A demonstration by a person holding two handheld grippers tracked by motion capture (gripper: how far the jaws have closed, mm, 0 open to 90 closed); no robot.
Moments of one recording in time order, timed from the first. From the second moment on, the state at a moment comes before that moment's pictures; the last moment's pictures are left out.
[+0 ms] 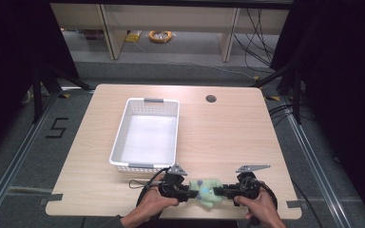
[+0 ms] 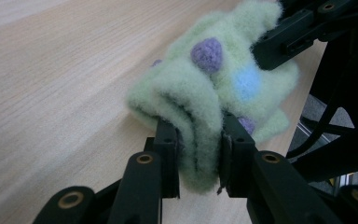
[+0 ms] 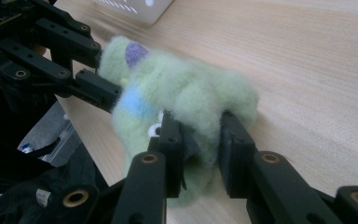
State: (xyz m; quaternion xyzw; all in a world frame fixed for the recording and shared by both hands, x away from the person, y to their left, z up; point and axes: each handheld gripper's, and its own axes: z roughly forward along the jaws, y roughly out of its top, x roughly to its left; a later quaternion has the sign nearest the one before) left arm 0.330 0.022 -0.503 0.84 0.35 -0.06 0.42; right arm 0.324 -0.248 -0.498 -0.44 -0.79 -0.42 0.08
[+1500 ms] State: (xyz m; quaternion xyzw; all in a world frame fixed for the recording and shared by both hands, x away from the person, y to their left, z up) left arm 0.354 0.117 -0.398 0.80 0.37 0.00 0.47; right arm 0.381 -0.166 -0.385 -0.36 -0.82 -0.45 0.05
